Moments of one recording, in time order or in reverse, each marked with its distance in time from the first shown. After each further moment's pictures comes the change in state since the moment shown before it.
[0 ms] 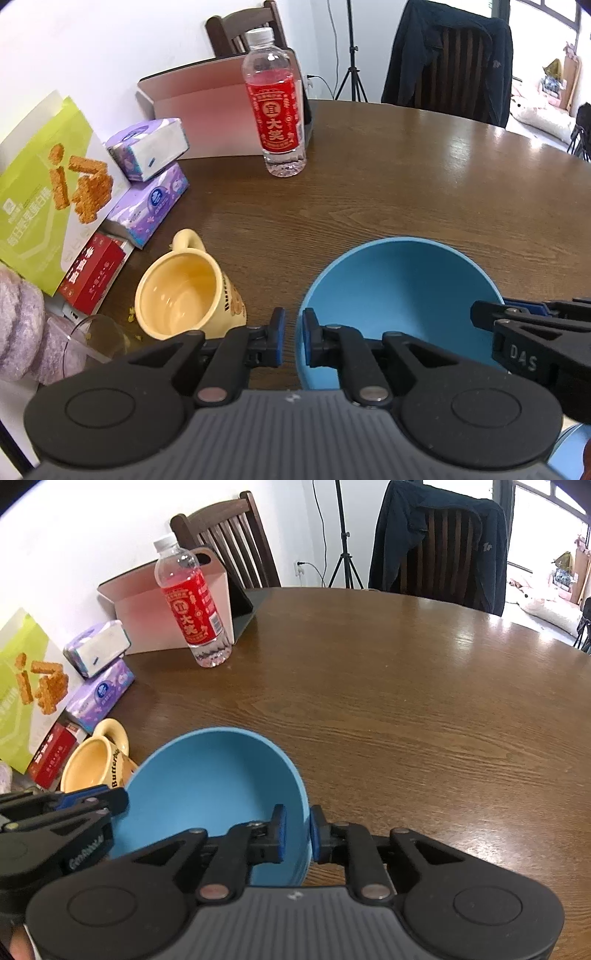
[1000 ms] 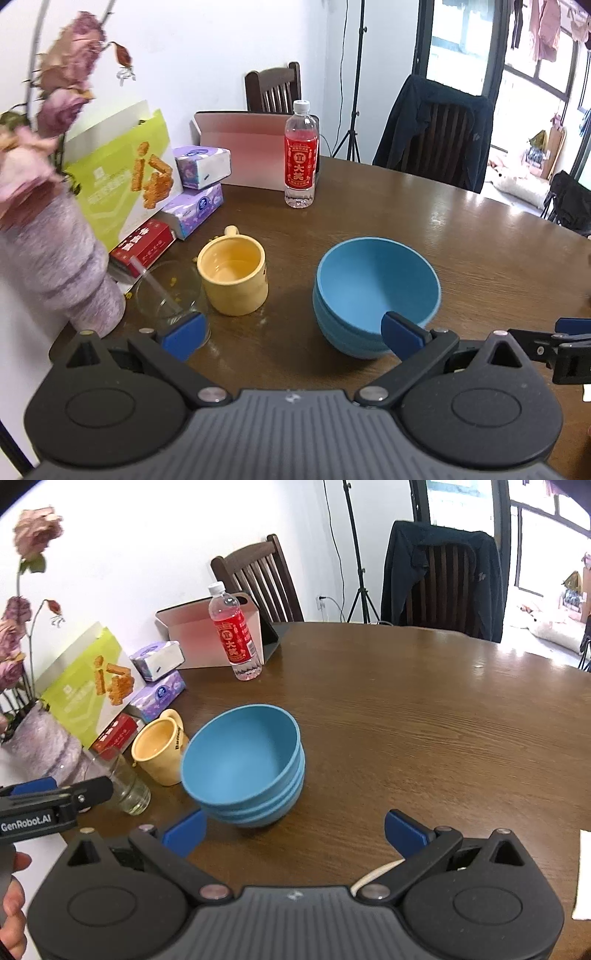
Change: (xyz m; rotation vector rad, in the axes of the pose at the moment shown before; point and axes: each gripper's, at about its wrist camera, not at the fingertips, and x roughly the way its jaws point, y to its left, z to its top) left arm -0.145 0.051 -0.093 -0.126 -0.199 -0.081; right arm -0.154 -0.029 -0.085 -0.046 -0.121 0.078
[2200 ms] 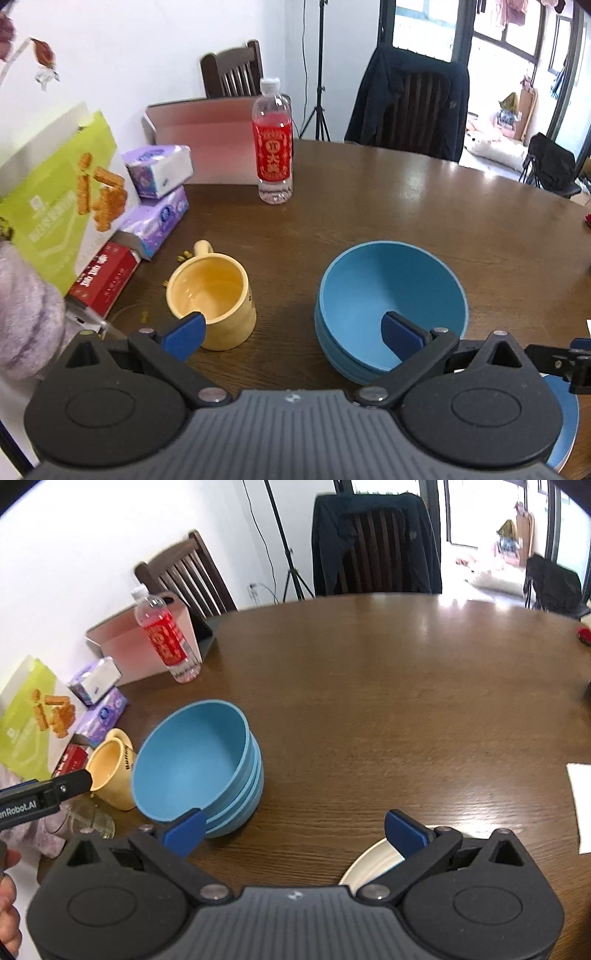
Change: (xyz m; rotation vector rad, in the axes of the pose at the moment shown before) left arm 0.088 0.008 0.045 0.127 0.083 -0.093; right arm 0.058 -0.009 0.007 0.235 0.078 -0.131
